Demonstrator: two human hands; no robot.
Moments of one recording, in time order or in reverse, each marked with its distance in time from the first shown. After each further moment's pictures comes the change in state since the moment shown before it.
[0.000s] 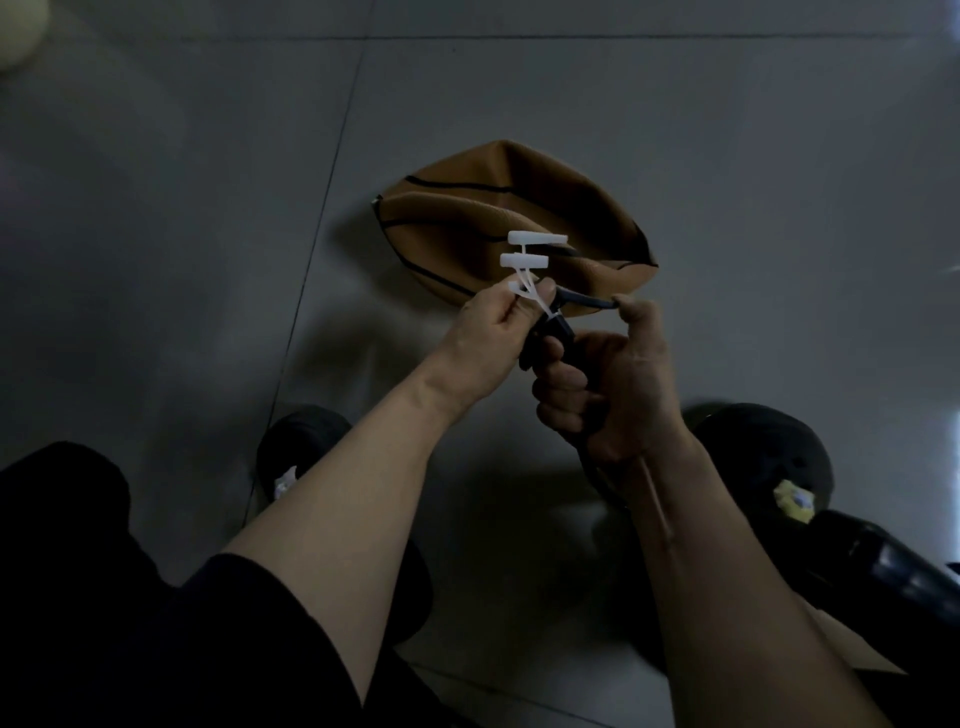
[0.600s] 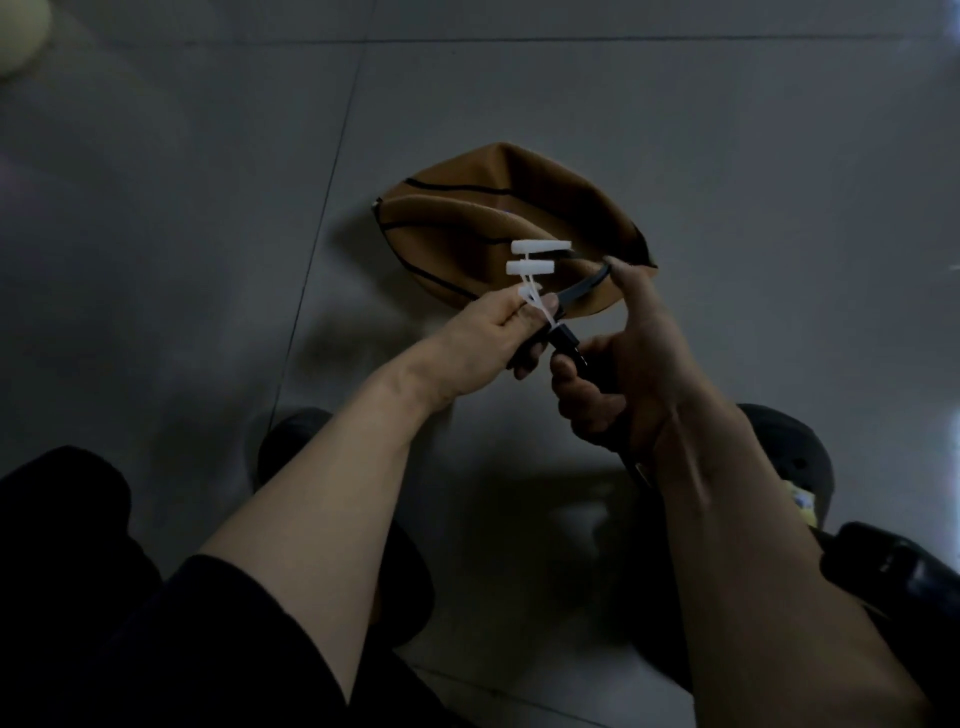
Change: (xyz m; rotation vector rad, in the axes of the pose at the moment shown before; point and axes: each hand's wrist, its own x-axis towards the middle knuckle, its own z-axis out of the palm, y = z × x) left_hand 0.000 0.013 -0.011 -0.021 -0.267 -0.097; right_hand -0.003 -0.030 -0.001 -0.176 0.144 0.294
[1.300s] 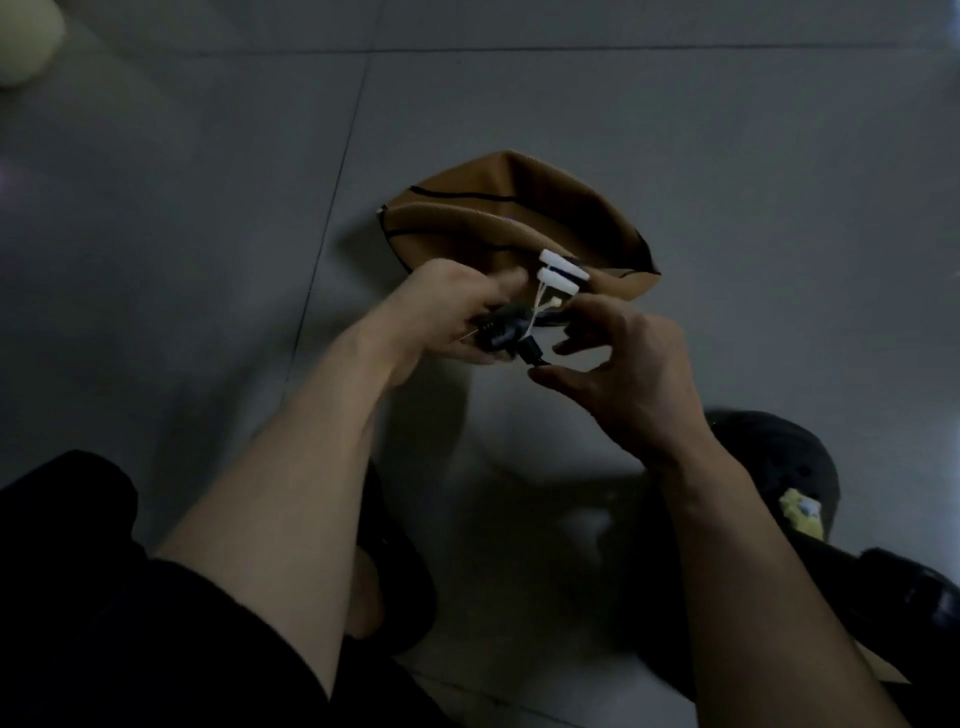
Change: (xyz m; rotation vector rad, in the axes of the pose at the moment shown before) left_hand -0.004 0.015 -0.035 -0.011 0.146 -0.304; right_hand 0.016 0.017 -0.010 -1.213 0.429 -0.900
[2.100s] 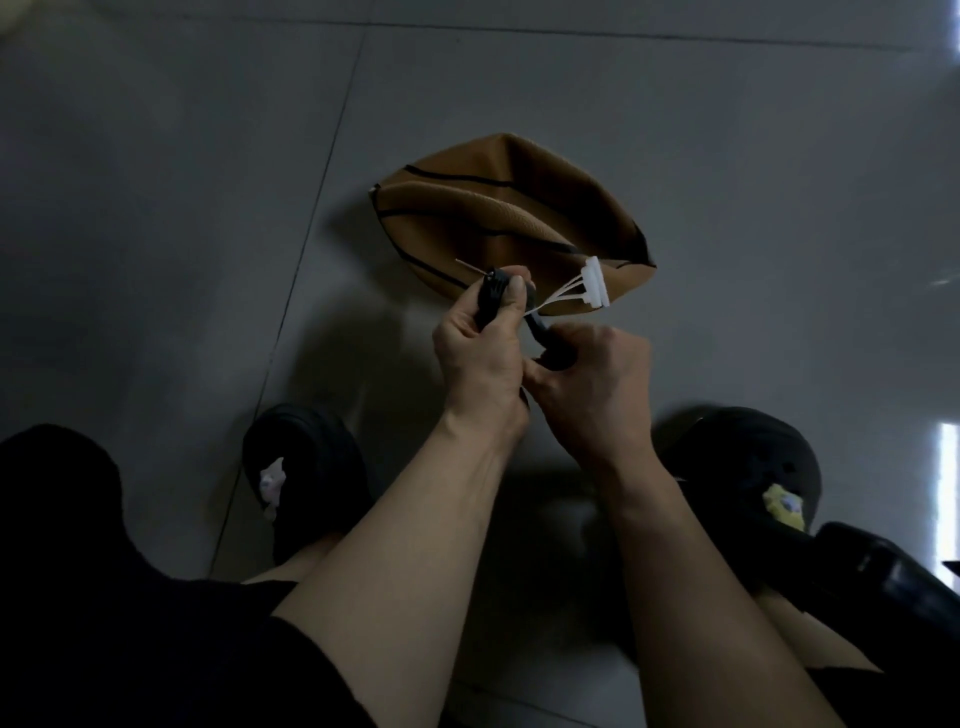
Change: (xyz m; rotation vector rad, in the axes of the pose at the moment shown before) left_hand 0.006 -0.023 0.088 -0.885 0.595 0.166; right_hand -0.008 -0.009 0.028 0.051 0.139 0.129
